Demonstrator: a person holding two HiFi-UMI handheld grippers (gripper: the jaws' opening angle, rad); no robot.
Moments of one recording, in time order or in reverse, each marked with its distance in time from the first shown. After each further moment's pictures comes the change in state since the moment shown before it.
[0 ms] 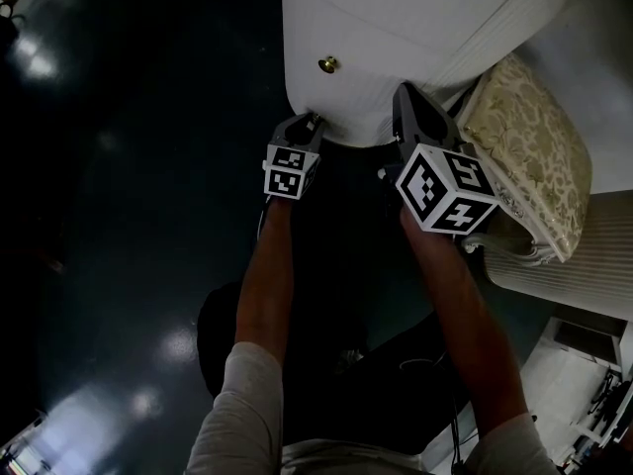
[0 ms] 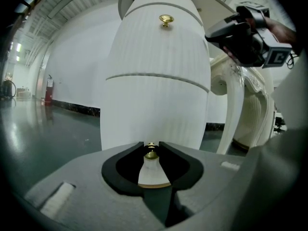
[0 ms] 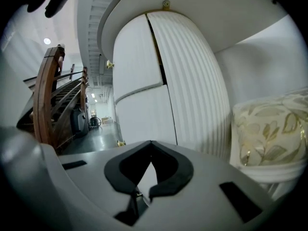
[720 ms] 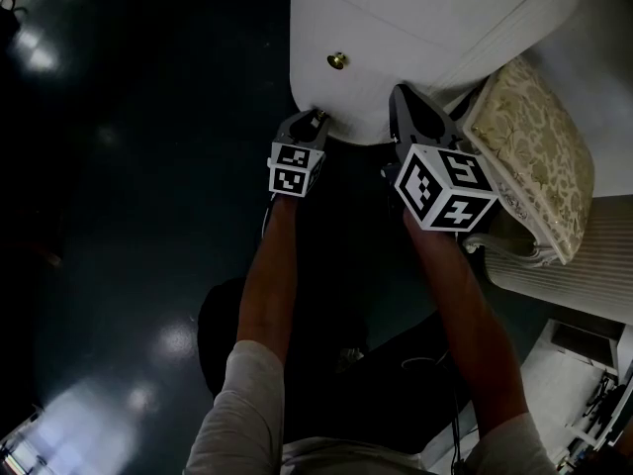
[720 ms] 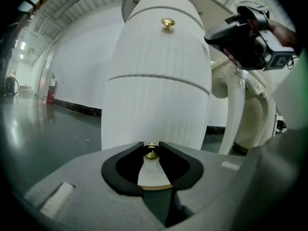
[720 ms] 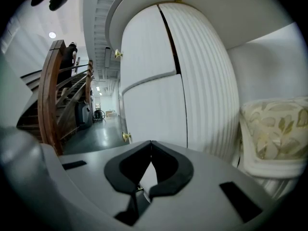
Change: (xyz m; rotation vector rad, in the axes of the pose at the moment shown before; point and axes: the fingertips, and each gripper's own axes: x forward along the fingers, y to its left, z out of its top) left arm 0.001 0.000 0.000 -0.036 -0.042 0.011; right arm 0.007 0.013 -0.015 -0.067 0.066 0.040
